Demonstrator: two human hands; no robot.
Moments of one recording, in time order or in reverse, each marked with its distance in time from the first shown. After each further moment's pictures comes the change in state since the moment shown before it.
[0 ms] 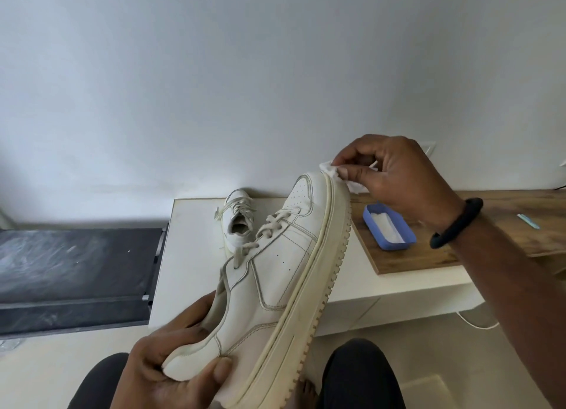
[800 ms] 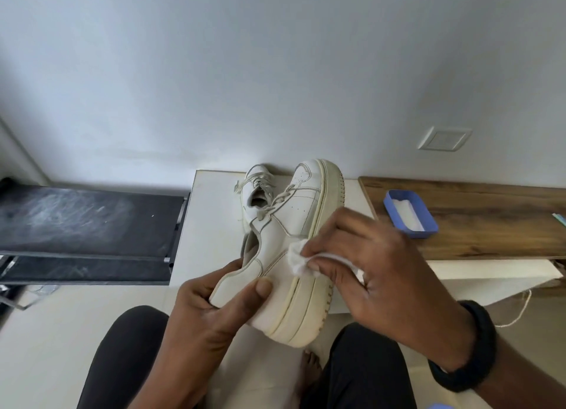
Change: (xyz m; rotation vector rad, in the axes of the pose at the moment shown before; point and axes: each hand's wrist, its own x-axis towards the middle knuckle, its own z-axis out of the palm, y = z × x) left_hand 0.003 0.007 0.024 -0.299 0.169 -0.445; right_hand -0.102 -0.061 0.062 -0.098 -0.178 -0.253
